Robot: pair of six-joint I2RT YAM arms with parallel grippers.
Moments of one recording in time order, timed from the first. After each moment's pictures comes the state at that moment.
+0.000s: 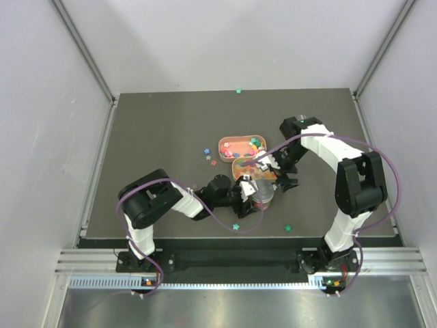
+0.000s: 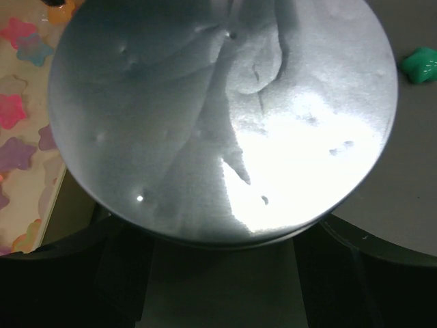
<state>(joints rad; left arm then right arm) -0.91 1.86 0.62 0.82 0.37 0.18 0.34 1.77 1.33 -1.23 -0.54 -1.59</state>
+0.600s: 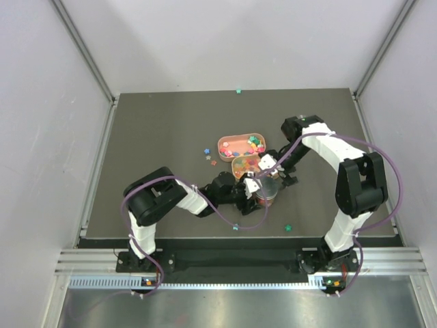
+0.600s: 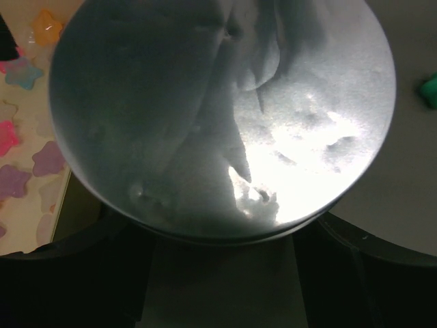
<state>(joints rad) -0.91 1.91 0.69 0.81 0.36 0.18 0.33 1.77 1.38 -1.32 -0.67 -1.96</state>
